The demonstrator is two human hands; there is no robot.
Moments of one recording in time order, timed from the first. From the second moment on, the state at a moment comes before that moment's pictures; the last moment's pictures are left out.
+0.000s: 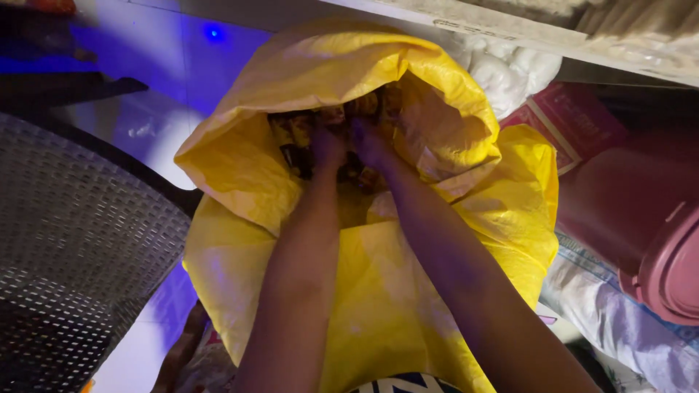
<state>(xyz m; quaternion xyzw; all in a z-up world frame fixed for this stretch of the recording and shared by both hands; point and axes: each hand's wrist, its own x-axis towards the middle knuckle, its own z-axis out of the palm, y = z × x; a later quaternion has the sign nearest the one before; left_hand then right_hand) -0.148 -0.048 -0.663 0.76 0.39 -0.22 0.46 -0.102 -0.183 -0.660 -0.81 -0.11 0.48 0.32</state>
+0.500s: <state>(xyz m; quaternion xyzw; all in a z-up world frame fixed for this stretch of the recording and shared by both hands) -0.216 -0.044 -0.947 0.93 0.12 -0.02 0.34 -0.110 -0.179 -0.773 -0.78 -0.04 0.48 0.39</state>
